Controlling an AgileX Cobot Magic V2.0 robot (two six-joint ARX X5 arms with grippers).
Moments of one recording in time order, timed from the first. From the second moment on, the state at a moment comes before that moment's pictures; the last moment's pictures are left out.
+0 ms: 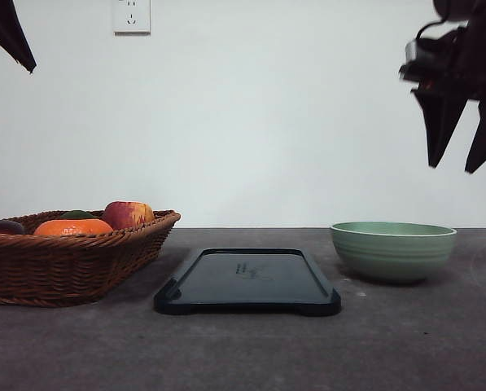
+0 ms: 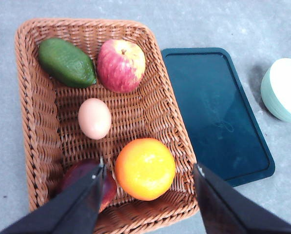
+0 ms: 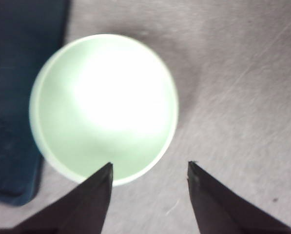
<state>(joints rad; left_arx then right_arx) -0.11 1.05 1.05 -0.73 0.31 -0.07 0.12 1.64 1.43 -0.97 -0.16 0.06</state>
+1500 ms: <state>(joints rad) -0.11 1.05 1.05 -0.72 0.31 -0.07 0.14 1.92 1.82 -1.20 -0.16 0.03</state>
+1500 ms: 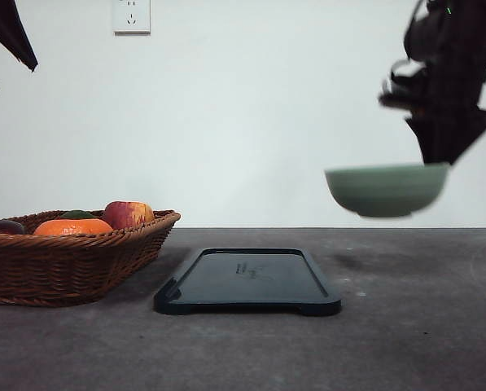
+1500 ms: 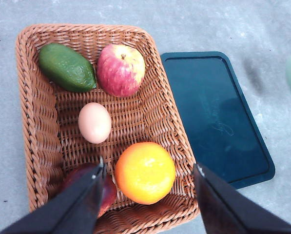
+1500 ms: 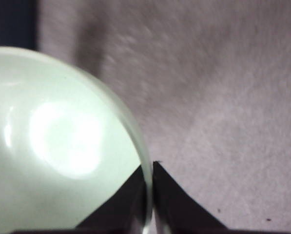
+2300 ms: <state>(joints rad) -0.11 1.05 1.05 -0.72 0.31 -0.07 0.42 2.06 1.87 -1.06 -0.22 0.09</state>
